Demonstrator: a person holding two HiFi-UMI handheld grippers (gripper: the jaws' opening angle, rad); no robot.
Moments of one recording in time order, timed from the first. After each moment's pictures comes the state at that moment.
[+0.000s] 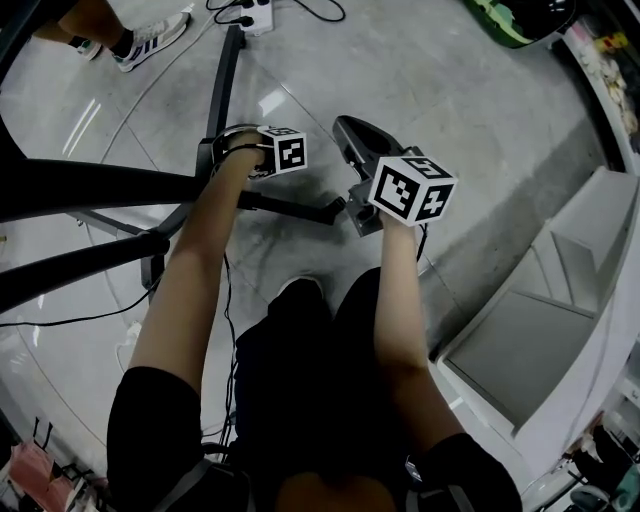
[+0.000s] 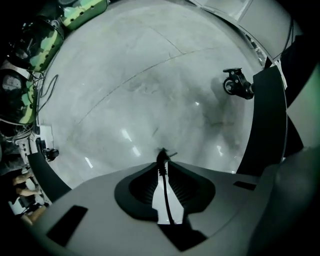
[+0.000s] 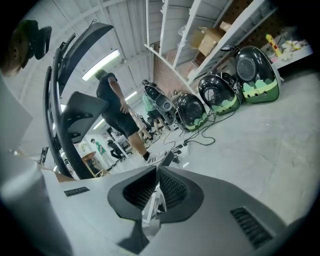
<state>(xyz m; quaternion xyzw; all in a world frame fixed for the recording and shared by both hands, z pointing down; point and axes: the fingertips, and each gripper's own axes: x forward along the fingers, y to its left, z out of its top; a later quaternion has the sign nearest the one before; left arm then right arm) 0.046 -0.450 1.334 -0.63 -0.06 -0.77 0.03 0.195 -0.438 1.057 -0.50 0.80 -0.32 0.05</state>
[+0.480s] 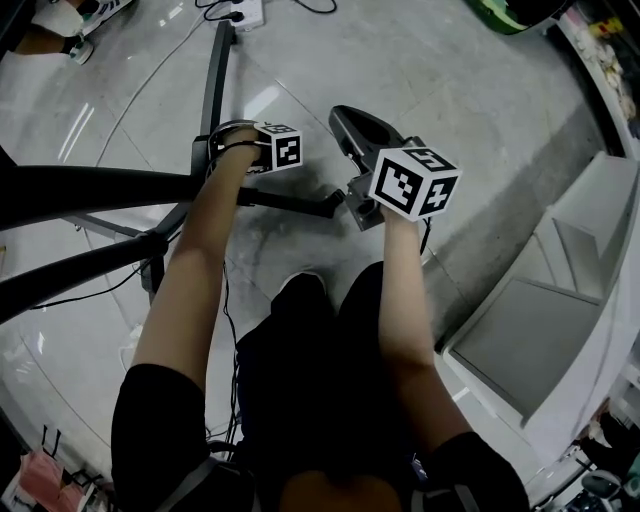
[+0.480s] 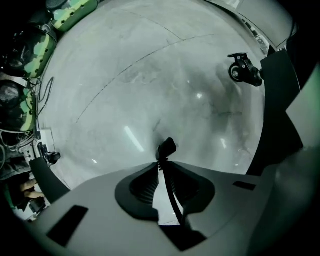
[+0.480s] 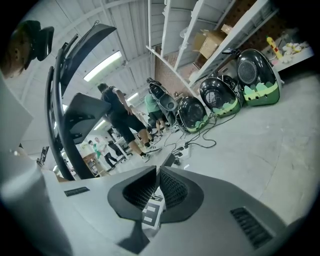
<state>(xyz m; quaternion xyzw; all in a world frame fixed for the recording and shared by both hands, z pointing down) 0.034 -0.459 1.348 -0.60 -0.06 -0.80 0.07 0.194 -0.436 1.047 -0.50 0.81 -0.31 0.05</state>
